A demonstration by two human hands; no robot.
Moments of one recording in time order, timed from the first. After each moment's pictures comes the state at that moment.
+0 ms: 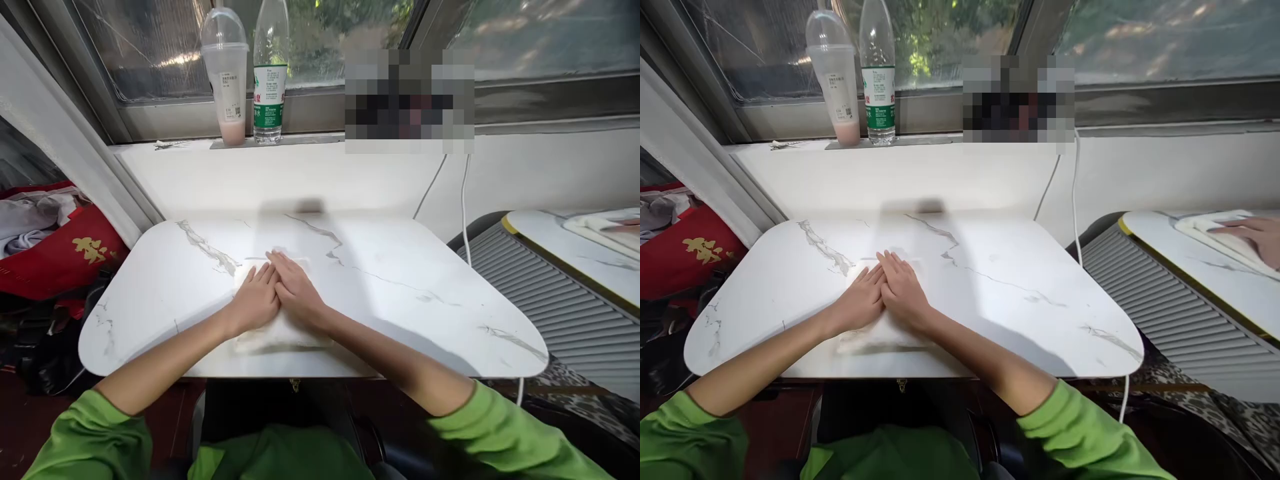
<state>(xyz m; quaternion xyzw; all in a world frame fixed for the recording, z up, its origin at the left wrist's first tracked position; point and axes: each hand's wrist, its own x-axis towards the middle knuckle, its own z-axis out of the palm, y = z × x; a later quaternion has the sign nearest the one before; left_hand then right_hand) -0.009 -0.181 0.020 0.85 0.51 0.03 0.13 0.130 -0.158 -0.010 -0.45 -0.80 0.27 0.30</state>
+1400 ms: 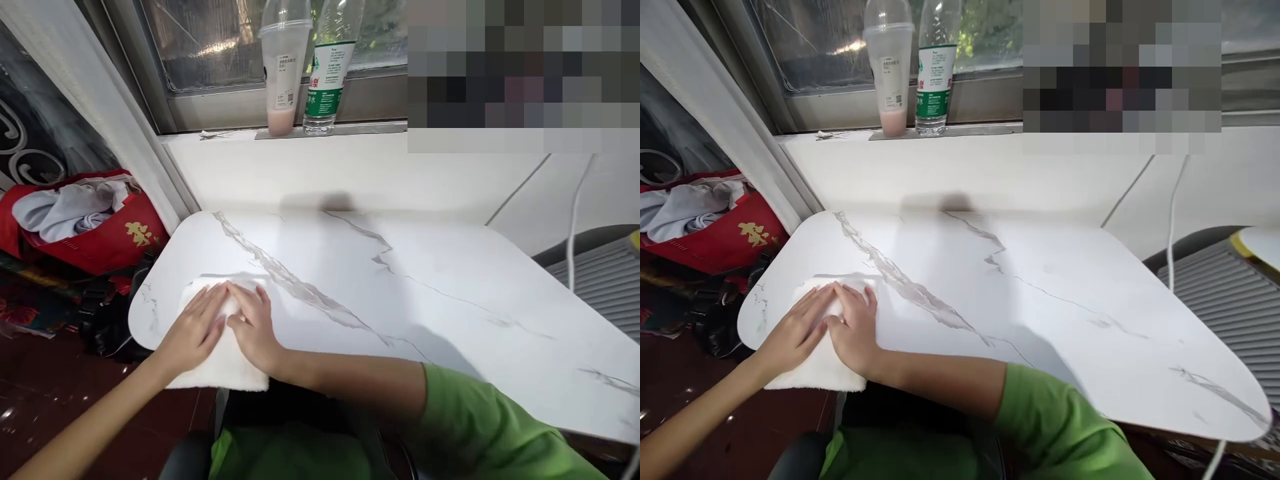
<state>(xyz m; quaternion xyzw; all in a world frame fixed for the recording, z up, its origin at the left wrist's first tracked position) -0.154 -0.282 0.012 0.81 0.58 0.12 0.03 0.001 -0.236 -0.009 -0.38 -0.72 0.45 0.36</state>
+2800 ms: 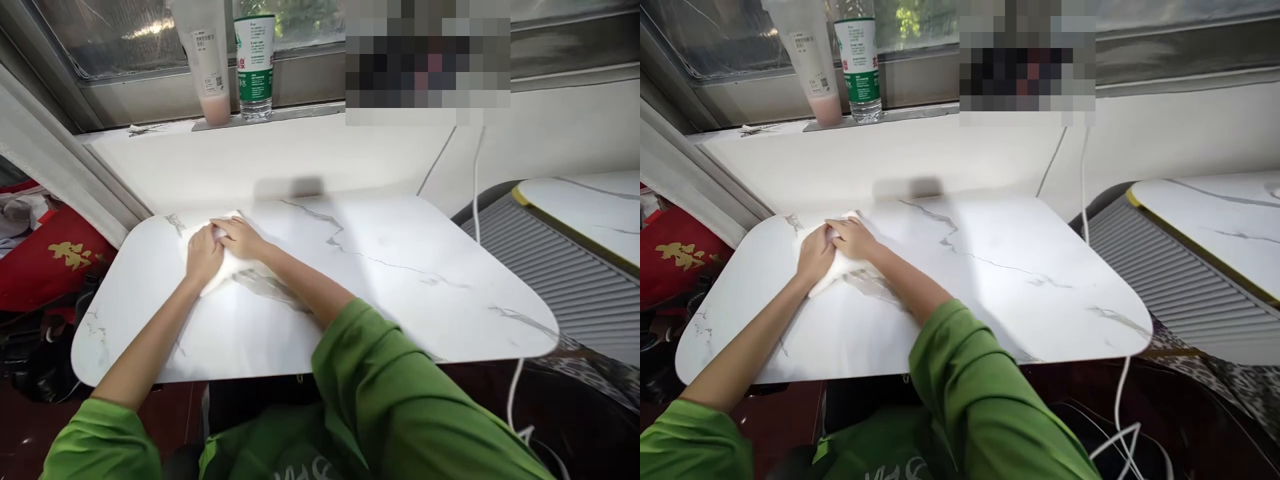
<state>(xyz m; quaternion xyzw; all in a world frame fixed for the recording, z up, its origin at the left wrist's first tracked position) -0.096 -0.094 -0.005 0.71 0.66 0.23 0.00 0.032 -0.033 -0.015 -0.32 -0.88 0.20 0.28</state>
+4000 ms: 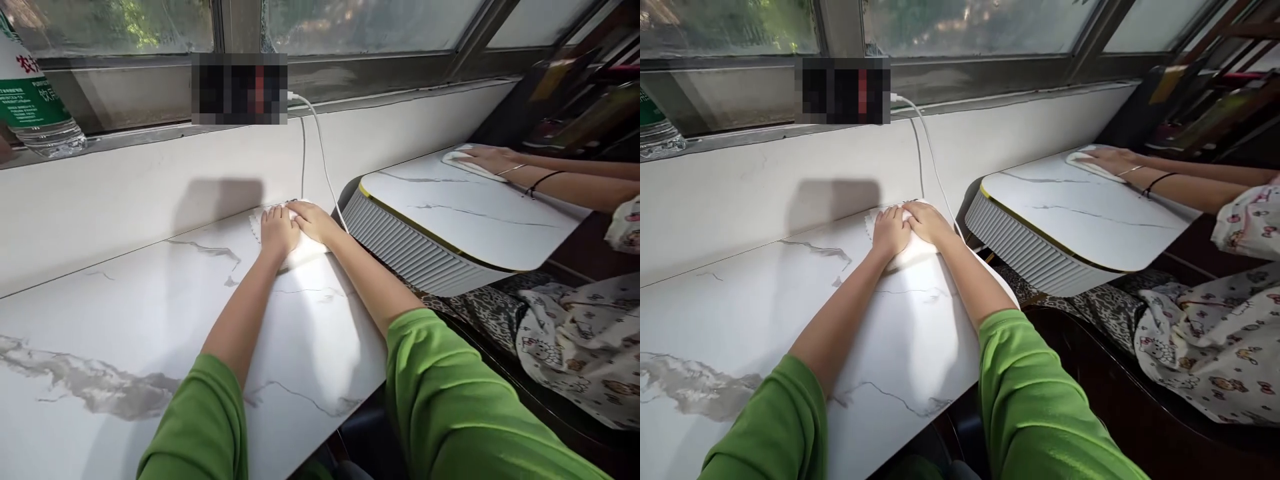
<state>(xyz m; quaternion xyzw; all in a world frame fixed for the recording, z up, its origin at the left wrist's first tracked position) 0.296 0.028 -0.020 0.87 0.45 0.18 0.10 0.436 0.019 -0.036 -0.63 -0.74 0.01 0.25</state>
